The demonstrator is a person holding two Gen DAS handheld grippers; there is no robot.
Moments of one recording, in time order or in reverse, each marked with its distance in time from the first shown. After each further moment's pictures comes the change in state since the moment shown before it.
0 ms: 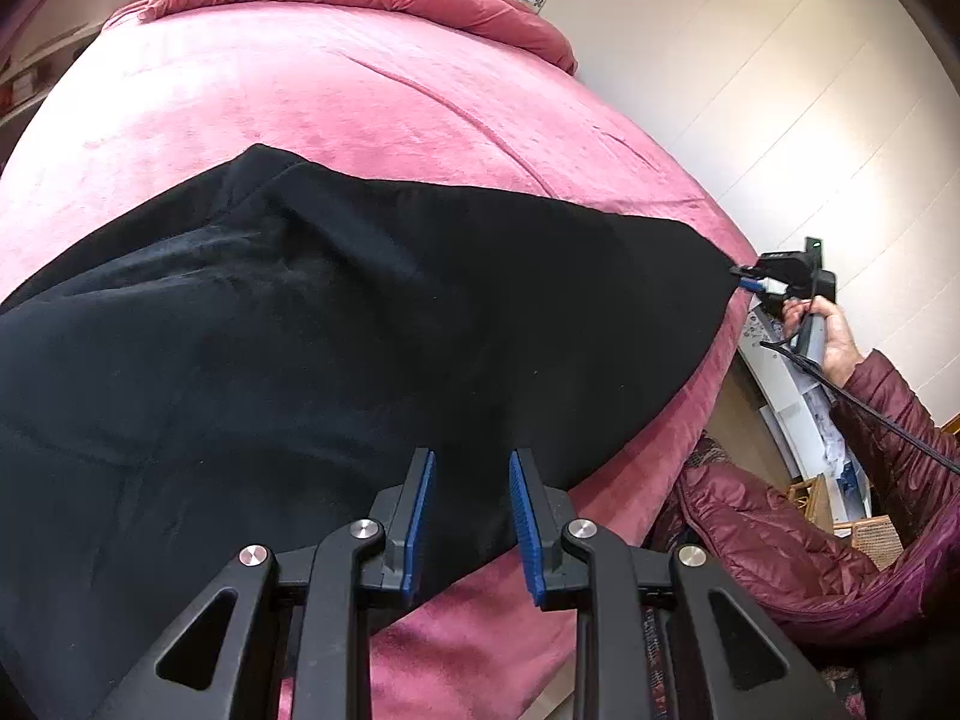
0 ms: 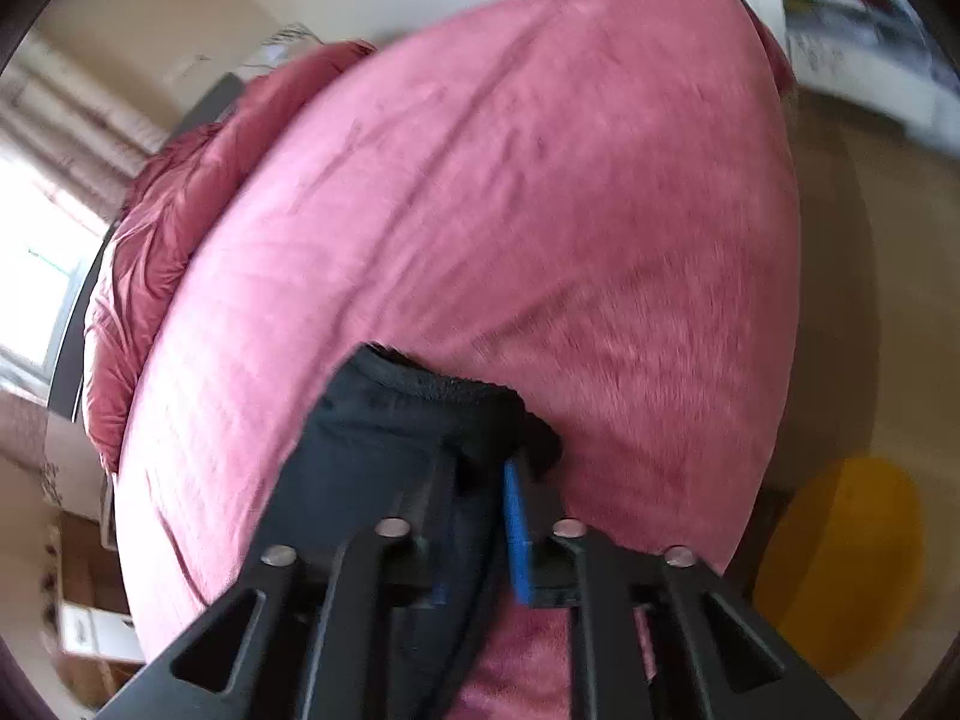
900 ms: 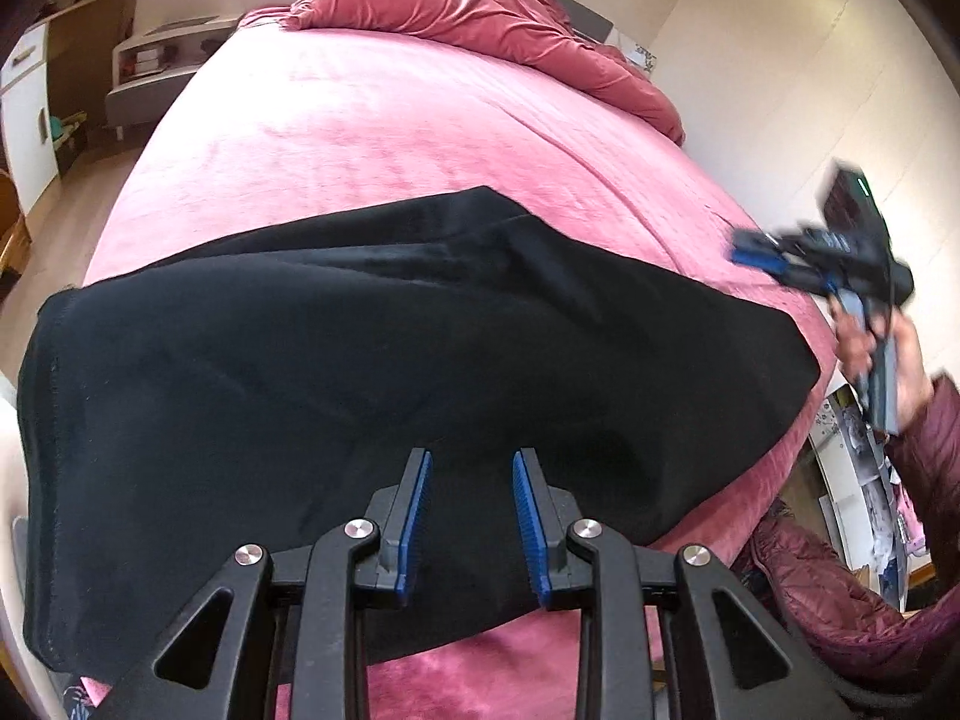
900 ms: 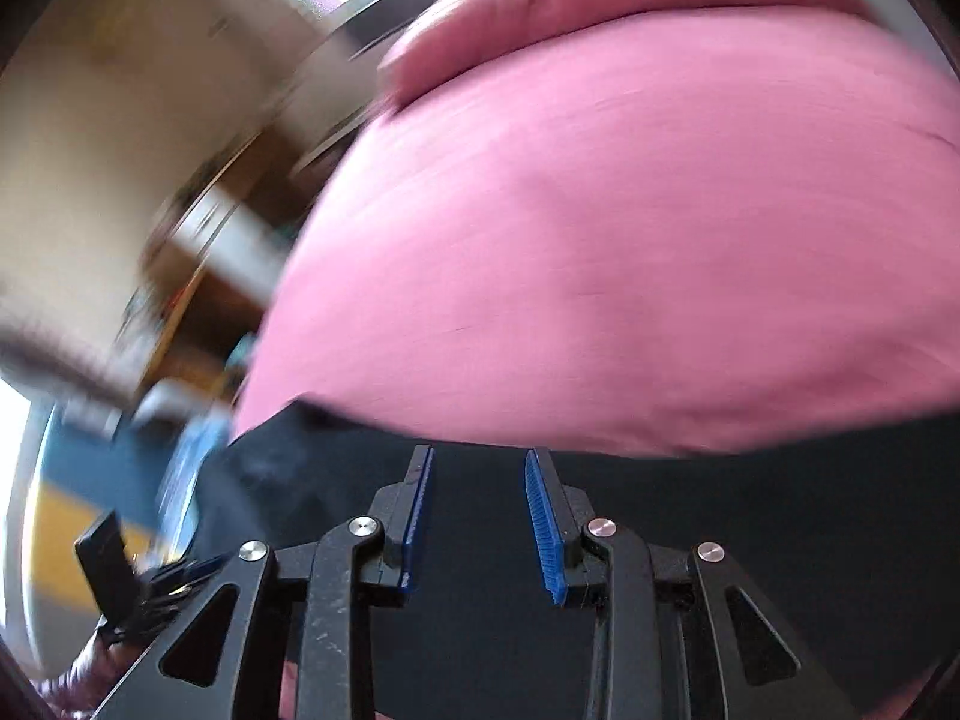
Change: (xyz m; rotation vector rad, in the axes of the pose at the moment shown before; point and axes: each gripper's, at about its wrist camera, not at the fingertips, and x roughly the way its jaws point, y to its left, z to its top) left arm -0.046 0.059 -0.026 -0.178 -0.144 0.201; right arm 0.007 0.298 -0.204 -0.849 0.487 0.494
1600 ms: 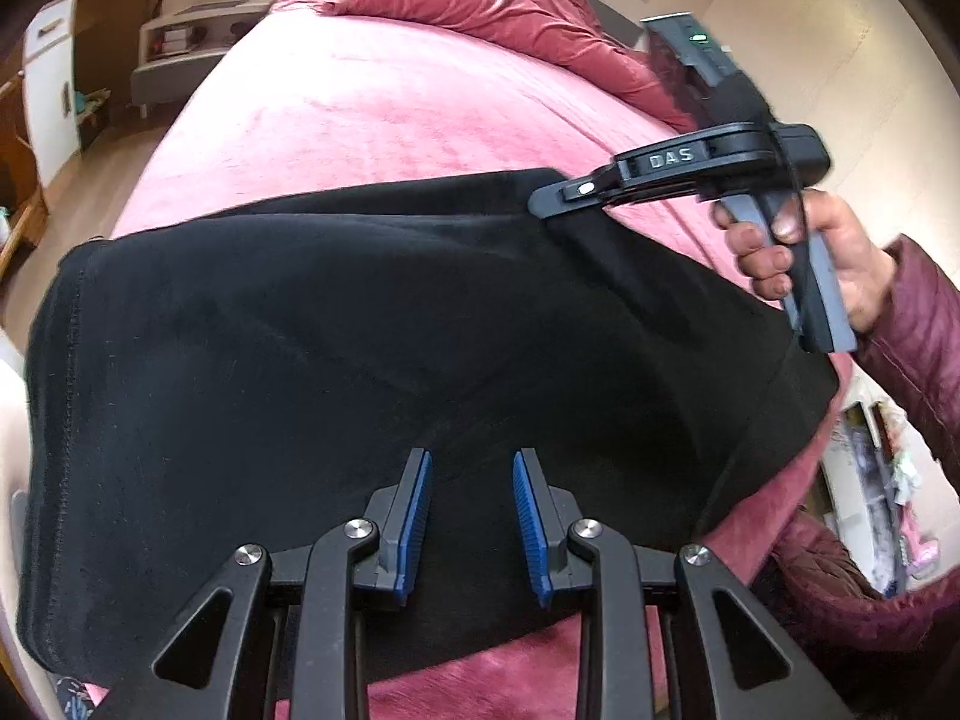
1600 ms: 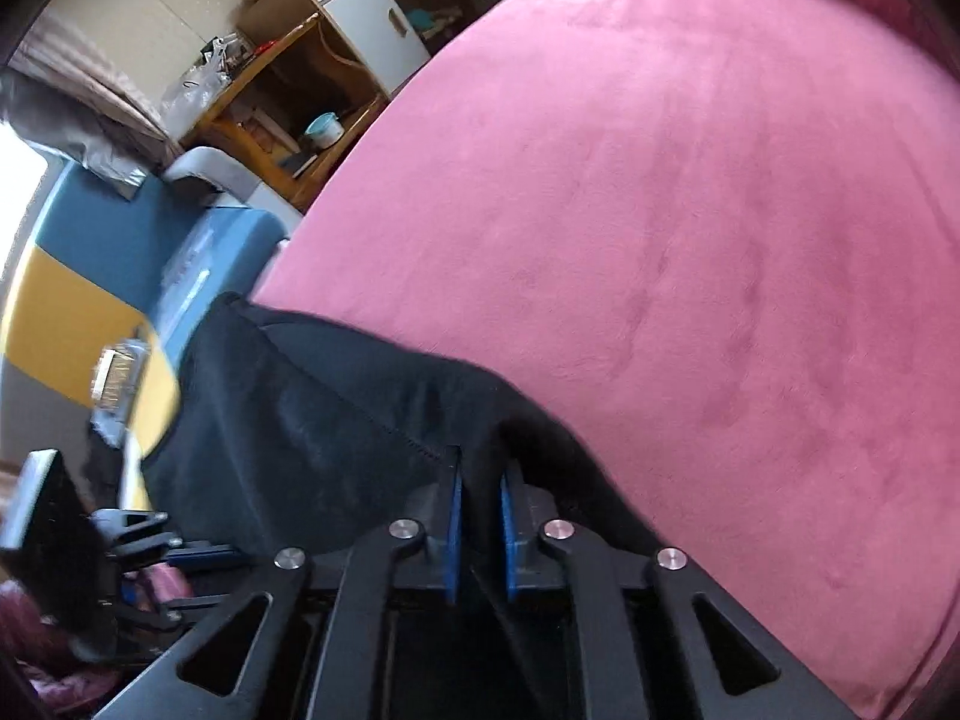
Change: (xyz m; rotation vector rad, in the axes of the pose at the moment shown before) left arm 0.012 0.030 -0.003 -0.052 -0.001 0.051; right arm 0.196 0.154 0.024 -0.428 0.351 0.017
